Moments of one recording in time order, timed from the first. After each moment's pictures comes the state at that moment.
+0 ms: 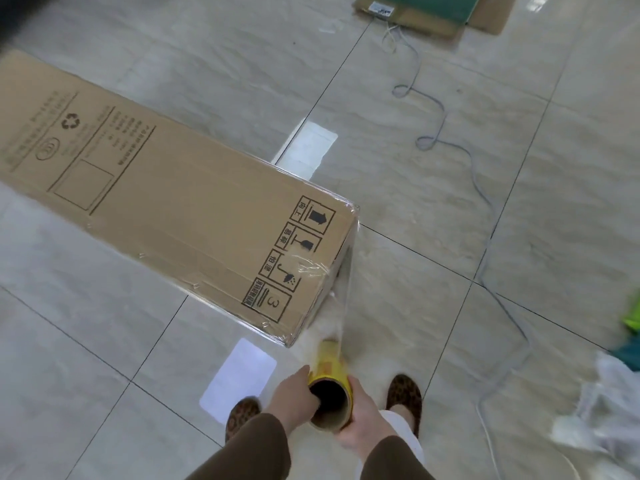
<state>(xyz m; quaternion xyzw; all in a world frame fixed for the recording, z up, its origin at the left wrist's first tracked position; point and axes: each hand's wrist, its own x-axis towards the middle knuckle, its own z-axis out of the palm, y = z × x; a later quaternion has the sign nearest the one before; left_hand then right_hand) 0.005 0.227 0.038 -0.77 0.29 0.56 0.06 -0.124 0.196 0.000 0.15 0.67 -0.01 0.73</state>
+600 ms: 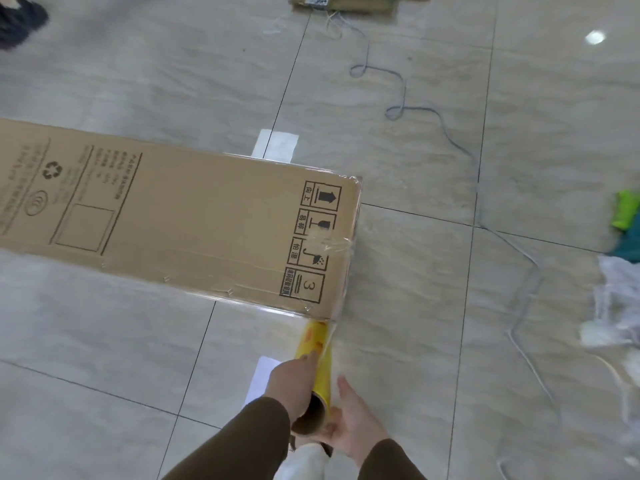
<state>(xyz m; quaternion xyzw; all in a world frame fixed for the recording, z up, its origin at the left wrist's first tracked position) 0.119 0.291 0.040 -0.64 0.61 0.37 0.27 -0.015 0.319 0.013 0.17 0.64 -0.05 0.74</state>
